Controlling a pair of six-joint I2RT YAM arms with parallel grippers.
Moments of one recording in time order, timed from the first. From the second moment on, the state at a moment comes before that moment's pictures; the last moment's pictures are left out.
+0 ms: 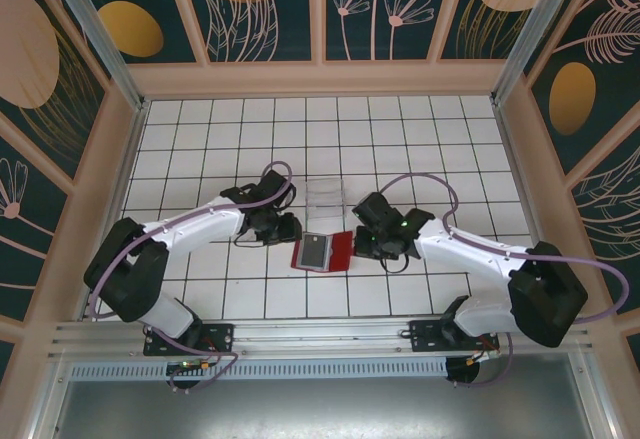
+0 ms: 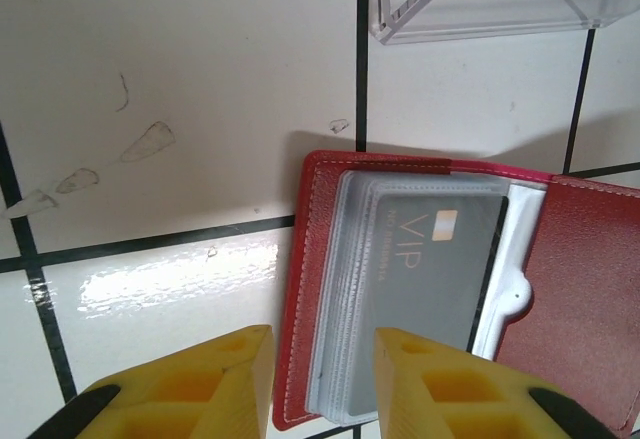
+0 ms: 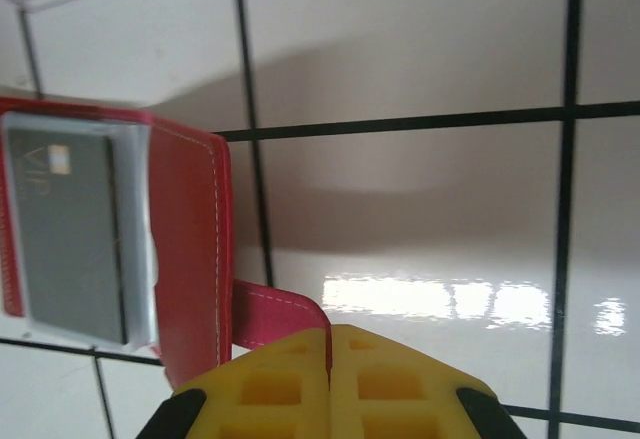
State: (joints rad) left arm -0.68 1.55 0.93 -0.59 0.22 -0.75; right arm 0.83 1.31 0.75 -0.62 0.00 0.88
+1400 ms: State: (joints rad) left arm -0.72 1.63 0.83 -0.42 0.35 -0.74; right arm 0.85 1.52 0.84 -0.53 -0.16 0.92
